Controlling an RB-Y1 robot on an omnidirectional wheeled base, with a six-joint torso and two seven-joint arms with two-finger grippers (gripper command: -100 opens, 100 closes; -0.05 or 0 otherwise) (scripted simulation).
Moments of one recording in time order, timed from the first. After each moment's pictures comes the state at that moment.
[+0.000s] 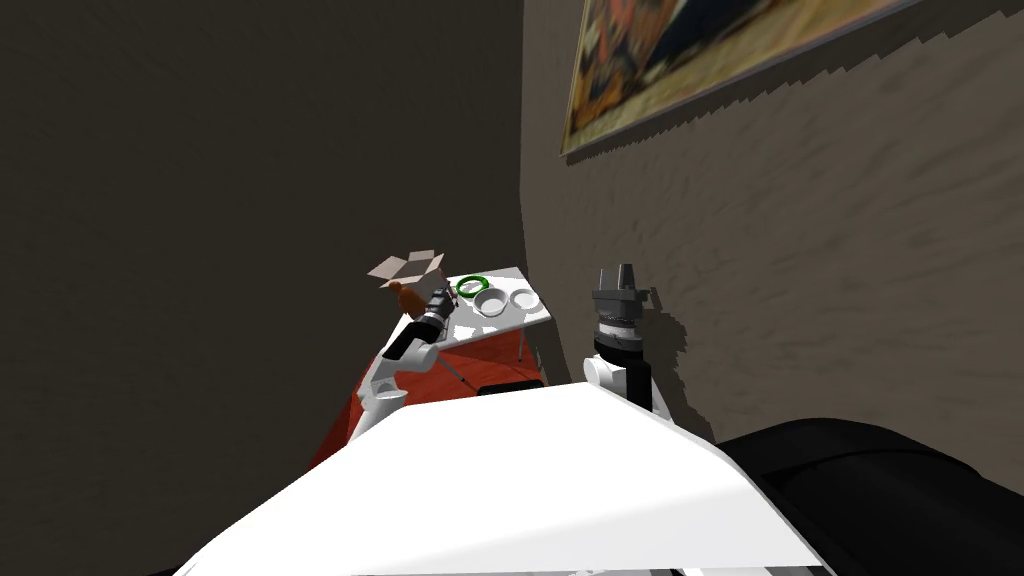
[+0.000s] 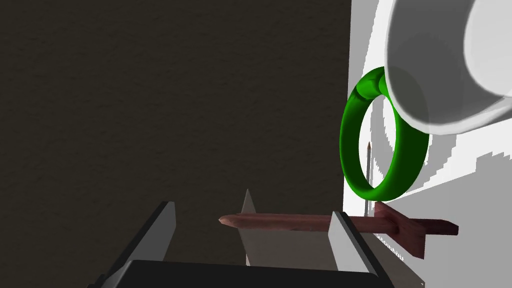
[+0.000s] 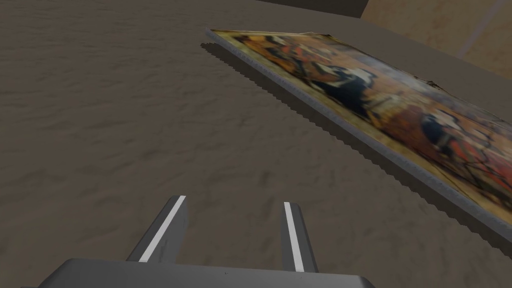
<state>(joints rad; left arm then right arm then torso) 0.14 0.31 -0.07 -2.11 0.19 0.35 0.07 0.53 -0.04 -0.05 -2.35 -0.08 -0.55 -0.06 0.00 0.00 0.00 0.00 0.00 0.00</state>
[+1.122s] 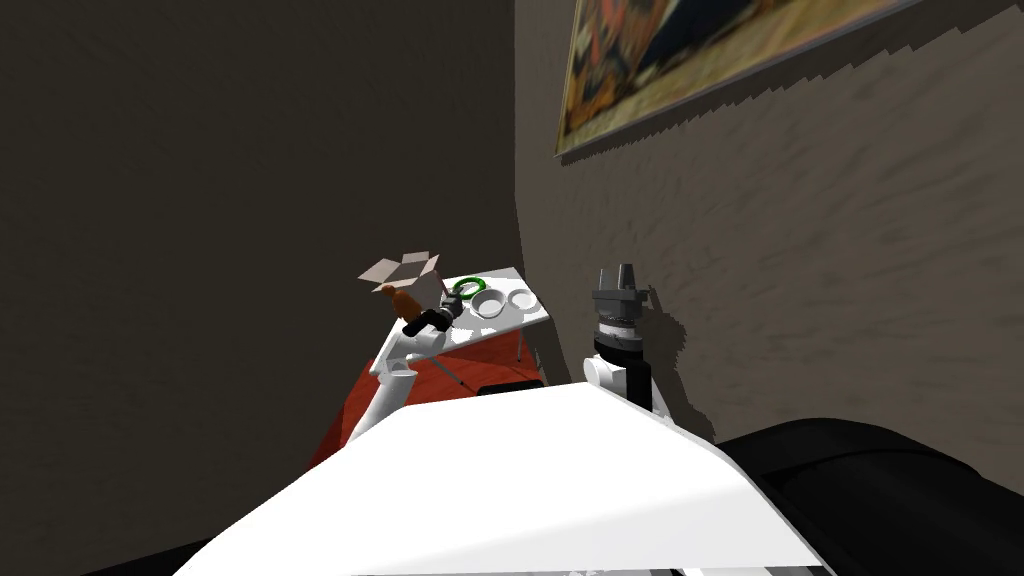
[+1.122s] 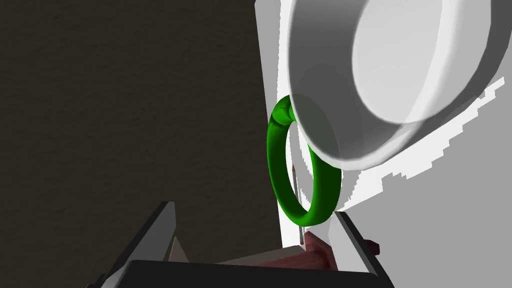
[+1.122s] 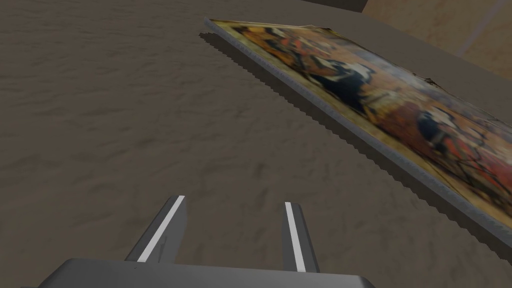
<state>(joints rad) -0.01 0.33 -0.11 -2.01 0.22 0.68 0.06 0.53 -0.04 -0.05 -2.35 -0.08 -0.55 -0.06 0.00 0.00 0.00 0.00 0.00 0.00</state>
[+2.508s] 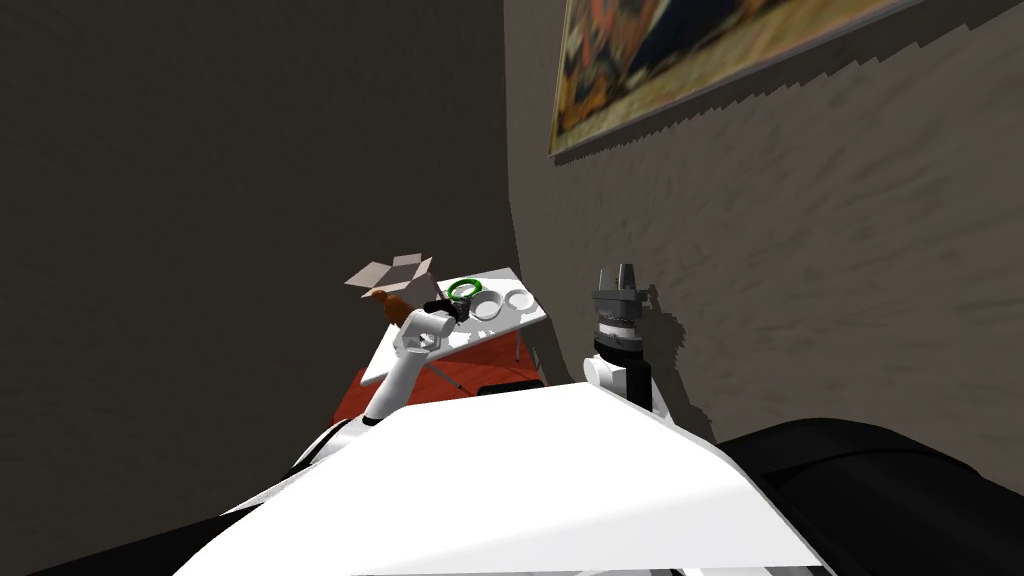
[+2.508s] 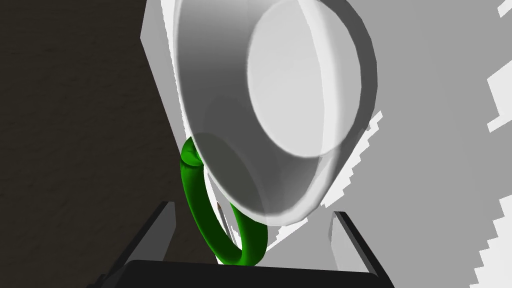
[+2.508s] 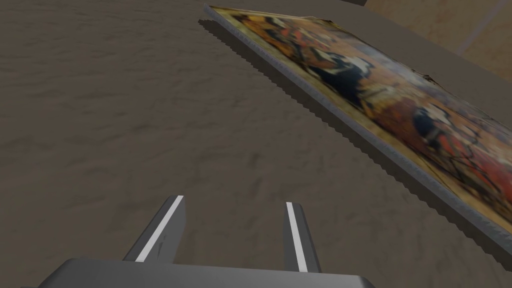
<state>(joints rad) -0.21 0.34 -0.17 -1.88 0.25 1.10 0.04 0.53 -0.04 -0.05 -2.35 -0.08 -0.55 -0.06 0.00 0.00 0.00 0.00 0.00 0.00</state>
